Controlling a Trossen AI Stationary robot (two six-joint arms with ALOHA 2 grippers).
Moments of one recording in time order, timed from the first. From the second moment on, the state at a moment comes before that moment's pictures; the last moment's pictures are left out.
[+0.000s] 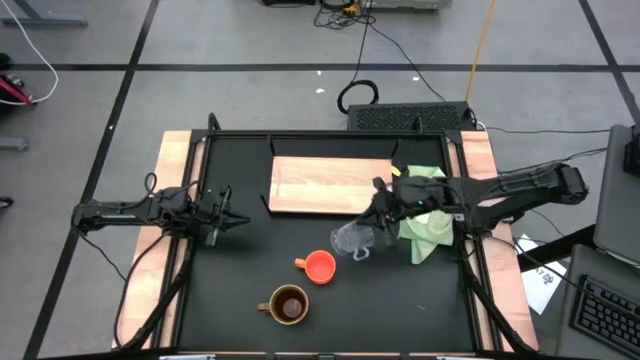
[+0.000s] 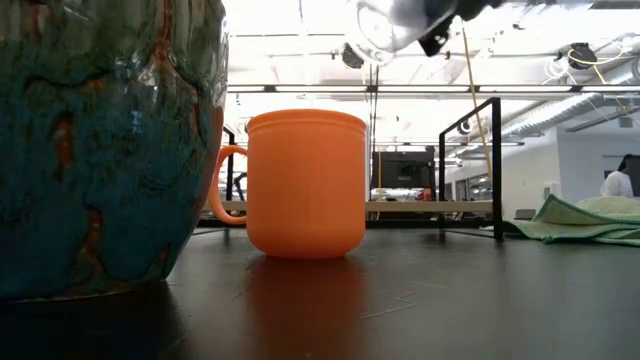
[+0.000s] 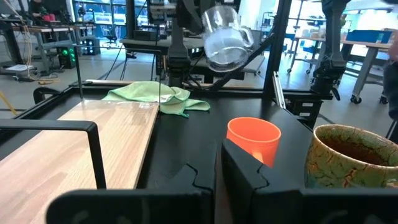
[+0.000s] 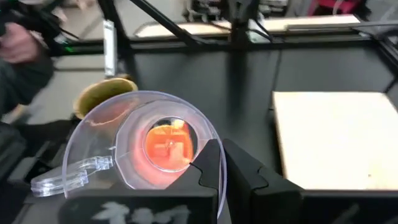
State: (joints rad) left arm 0.01 0.06 0.05 -0.03 0.16 -0.06; right arm 0.07 1.18 0.91 -0.20 -0.08 0.09
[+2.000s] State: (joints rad) left arm 0.01 0.06 0.05 -0.03 0.16 -0.03; right arm -0.30 2.13 1.98 -0.94 -0.13 -0.17
